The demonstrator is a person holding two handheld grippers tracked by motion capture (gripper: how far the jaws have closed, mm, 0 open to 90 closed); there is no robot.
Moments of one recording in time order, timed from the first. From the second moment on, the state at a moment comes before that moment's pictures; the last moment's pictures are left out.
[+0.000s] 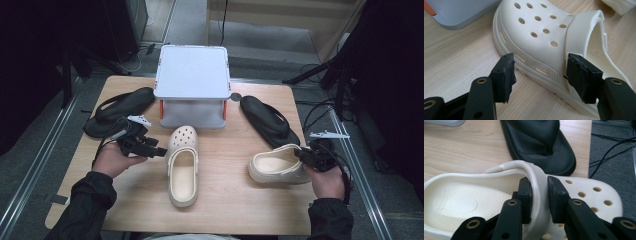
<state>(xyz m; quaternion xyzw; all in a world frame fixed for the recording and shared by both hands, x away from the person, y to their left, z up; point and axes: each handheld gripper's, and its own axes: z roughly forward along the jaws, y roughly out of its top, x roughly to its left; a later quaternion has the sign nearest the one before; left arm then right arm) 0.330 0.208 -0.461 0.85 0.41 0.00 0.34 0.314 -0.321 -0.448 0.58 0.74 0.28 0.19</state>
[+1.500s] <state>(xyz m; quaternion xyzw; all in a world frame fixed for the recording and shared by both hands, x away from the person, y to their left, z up) 0.322 0.217 -0.462 0.84 0.42 0.01 0.35 0.348 -0.186 -0.394 0.32 0.88 0.34 0.07</state>
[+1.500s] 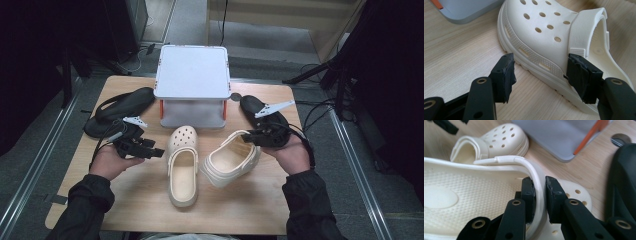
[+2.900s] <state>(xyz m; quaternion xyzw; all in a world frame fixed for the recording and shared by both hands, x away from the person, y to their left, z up) 0.312 0.217 -0.467 0.83 0.43 0.00 0.35 0.321 -0.165 -0.447 0.28 0.90 0.34 0.03</state>
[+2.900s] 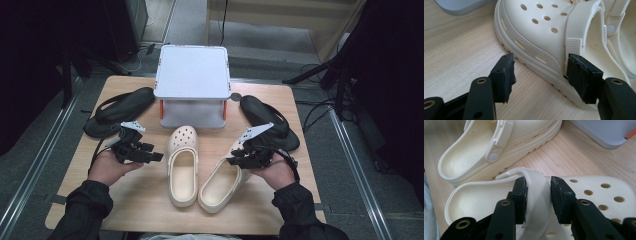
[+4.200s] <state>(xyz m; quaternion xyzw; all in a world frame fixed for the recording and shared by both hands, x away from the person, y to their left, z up) 0.329 0.214 -0.454 0.83 0.40 0.03 0.39 0.277 -0.220 -0.473 0.41 0.83 0.37 0.06</state>
